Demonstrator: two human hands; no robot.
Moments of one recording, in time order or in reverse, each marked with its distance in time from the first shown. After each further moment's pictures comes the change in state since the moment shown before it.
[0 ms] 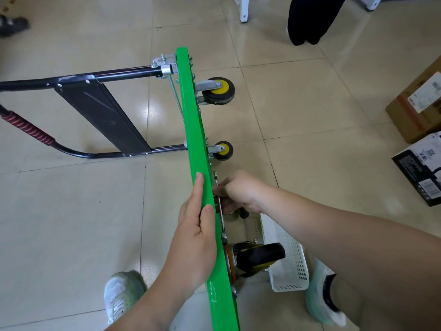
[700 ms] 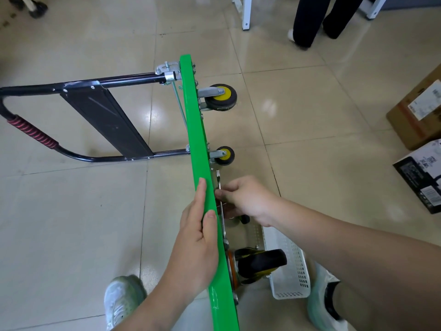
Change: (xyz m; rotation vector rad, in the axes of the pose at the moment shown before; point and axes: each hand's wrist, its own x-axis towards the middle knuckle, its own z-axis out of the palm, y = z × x) left_hand 0.002 -0.003 0.000 0.022 -0.012 0.018; right_hand -0.020 0.005 0.000 0.041 0.013 -0.185
